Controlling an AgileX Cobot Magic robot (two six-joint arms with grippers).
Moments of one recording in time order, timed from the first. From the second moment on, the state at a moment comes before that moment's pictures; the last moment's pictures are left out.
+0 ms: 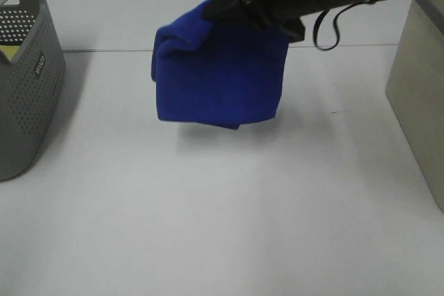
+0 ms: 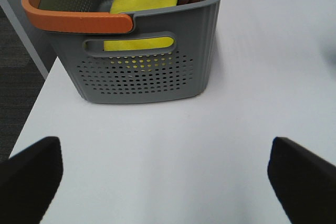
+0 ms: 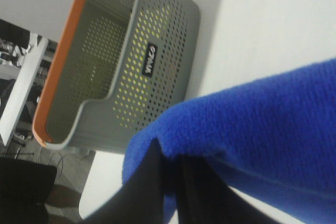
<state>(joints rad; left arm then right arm) 0.12 -0.01 -0.50 -0.02 1.05 0.08 0.42 1.72 -1.19 1.35 0.54 -0.75</state>
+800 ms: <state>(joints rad) 0.12 -0.01 -0.50 -0.02 1.05 0.08 -0.32 1.43 -1.19 1.41 0.68 -0.75</state>
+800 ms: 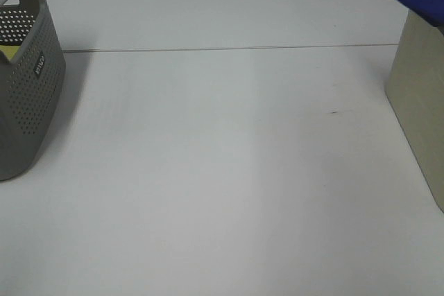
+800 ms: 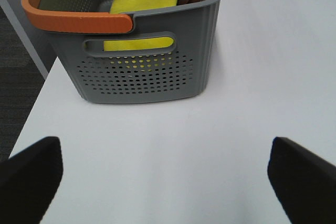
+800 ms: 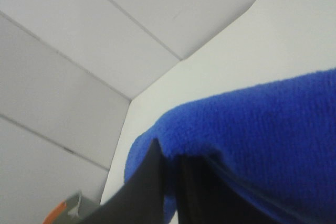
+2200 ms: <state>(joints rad) 0.12 -0.01 -0.50 -0.02 1.05 0.08 -0.61 1.61 -0.93 1.12 0.70 -0.71</state>
